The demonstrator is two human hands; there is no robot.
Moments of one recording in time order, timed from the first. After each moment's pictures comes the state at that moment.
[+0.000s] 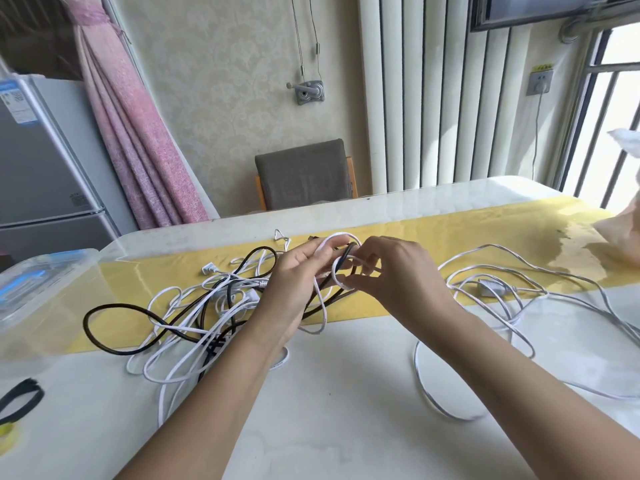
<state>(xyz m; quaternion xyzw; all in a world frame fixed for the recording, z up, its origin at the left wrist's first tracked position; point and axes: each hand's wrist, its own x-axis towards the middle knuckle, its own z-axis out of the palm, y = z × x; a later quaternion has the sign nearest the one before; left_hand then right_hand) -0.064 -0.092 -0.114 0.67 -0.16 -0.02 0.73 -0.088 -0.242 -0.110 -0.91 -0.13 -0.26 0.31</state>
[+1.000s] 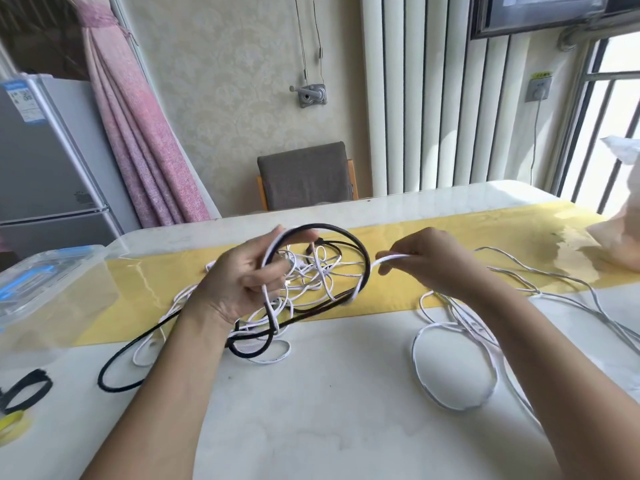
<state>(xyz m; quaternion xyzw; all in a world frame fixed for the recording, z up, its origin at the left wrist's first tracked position) -0.054 -0.021 -0.089 0.45 -0.30 -0.34 0.77 -0.083 -0.287 -0.092 -0.93 -0.11 -0.10 0.34</state>
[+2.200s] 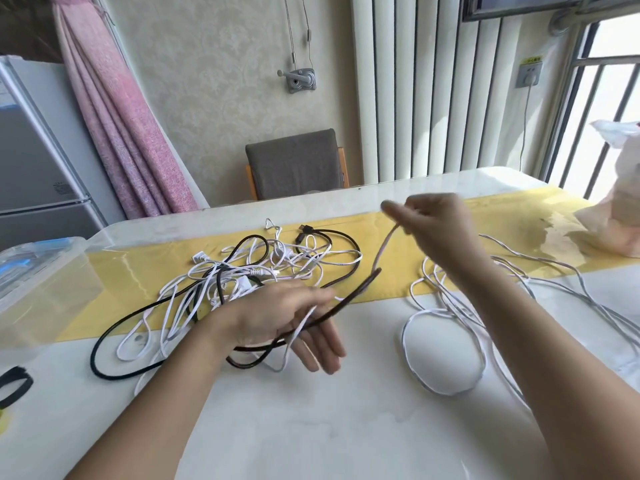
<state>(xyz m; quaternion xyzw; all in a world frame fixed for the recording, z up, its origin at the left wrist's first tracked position) -0.099 -0.066 -0.101 0.78 -0.21 -0.37 0.47 -0.078 -0.287 -0.091 -0.83 -0.03 -0.25 0.49</state>
